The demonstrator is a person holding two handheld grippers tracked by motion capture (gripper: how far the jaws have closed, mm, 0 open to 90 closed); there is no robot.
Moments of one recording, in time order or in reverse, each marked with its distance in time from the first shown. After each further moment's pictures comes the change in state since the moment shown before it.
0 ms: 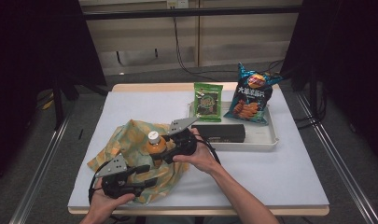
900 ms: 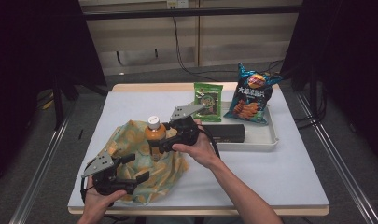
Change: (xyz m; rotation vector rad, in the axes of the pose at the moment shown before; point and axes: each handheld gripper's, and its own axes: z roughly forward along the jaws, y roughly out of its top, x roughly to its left) left arm 0.009 0.003 -0.018 -0.166 0.101 -0.048; right arm 0.001 0.037 -0.023 -0.091 -0.042 0.066
